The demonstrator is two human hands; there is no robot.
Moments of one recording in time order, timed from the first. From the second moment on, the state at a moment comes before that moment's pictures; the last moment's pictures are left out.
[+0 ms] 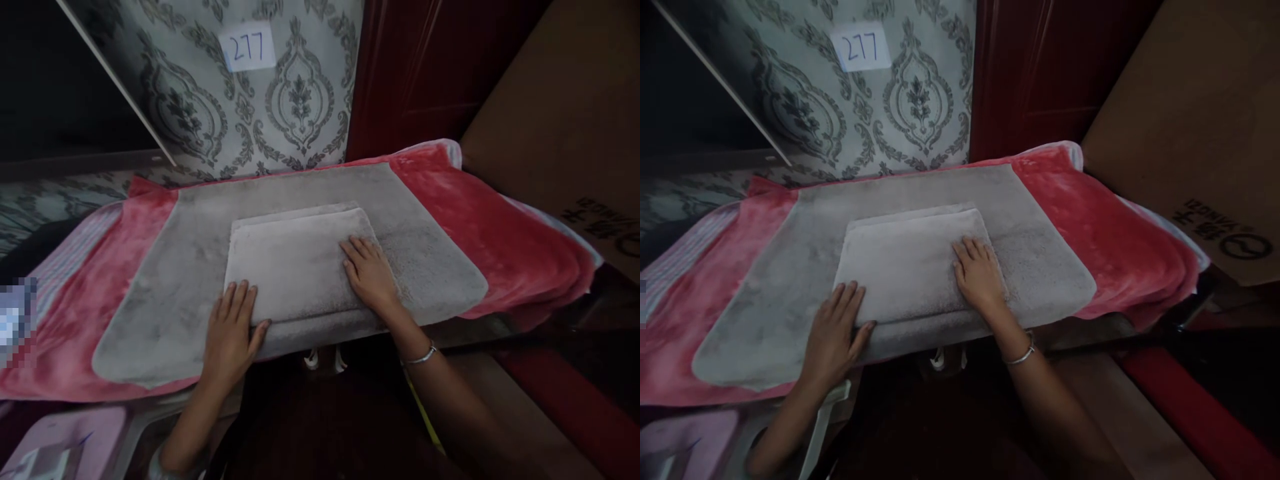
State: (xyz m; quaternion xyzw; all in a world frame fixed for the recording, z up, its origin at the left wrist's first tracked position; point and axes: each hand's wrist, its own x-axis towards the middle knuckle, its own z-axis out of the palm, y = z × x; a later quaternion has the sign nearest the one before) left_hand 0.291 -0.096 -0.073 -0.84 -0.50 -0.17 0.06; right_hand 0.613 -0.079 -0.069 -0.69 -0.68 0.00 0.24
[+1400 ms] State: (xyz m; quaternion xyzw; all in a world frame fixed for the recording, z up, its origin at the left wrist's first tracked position) left_hand 0.315 0.060 -0.042 -0.71 -0.68 -0.16 0.02; right_hand 0.651 0.028 -0.075 -0.78 -0.48 0.07 0.39
